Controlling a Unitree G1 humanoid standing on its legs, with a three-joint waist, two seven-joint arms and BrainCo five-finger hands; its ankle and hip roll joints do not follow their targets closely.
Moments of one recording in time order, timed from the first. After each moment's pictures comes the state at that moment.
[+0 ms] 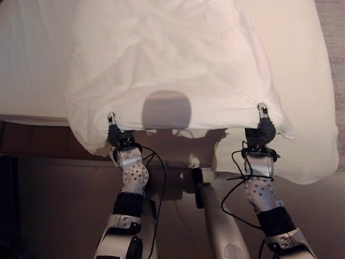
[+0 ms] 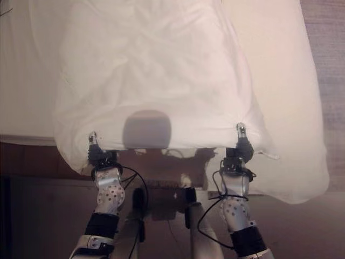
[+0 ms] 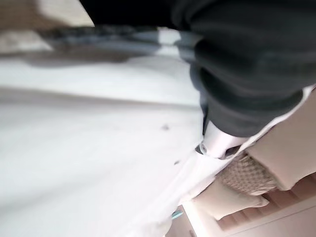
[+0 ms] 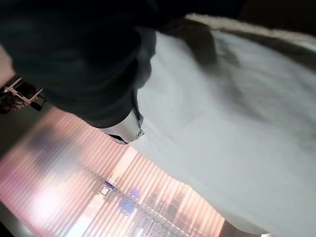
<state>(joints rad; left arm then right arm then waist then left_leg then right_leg) -0.45 0.01 0.03 0.21 -1.27 -0.49 0.34 -0.31 -0.18 0.09 -0.03 1.19 -0.46 -0.30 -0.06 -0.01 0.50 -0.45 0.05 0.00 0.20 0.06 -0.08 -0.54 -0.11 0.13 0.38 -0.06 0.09</state>
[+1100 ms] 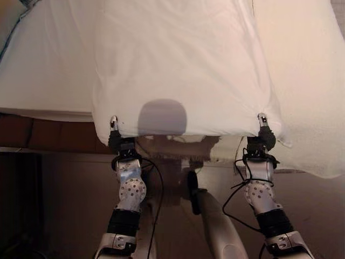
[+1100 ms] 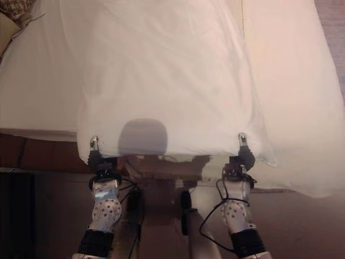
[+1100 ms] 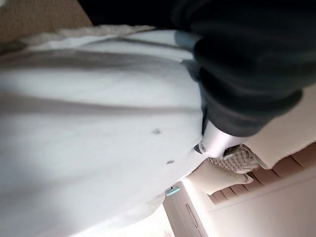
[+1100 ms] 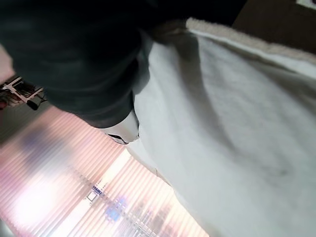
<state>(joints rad) -0.32 0.02 -0.02 0.08 -1.27 -0.45 0.29 -0.28 -0.18 0.08 0.10 1.14 -0.46 -0.31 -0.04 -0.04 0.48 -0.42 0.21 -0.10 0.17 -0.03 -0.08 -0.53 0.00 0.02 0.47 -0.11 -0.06</state>
